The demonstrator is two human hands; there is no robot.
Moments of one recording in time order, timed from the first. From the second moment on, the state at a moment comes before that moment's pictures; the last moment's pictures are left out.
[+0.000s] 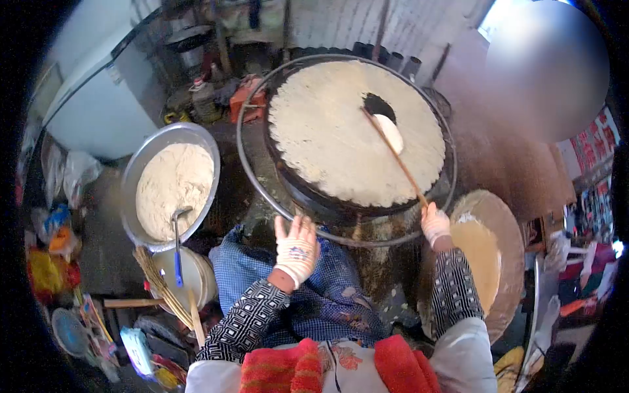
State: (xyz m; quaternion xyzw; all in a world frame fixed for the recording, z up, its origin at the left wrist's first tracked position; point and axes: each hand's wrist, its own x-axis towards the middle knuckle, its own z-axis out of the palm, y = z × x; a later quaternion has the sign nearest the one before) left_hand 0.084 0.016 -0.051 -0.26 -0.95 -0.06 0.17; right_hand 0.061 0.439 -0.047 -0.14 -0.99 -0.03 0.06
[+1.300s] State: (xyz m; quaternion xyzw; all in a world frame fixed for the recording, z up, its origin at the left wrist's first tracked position) left_hand 0.017 -0.054 0.044 -0.22 -0.97 0.07 0.03; right_hand 0.020 0.364 0.070 -0.09 -0.99 0.00 0.07
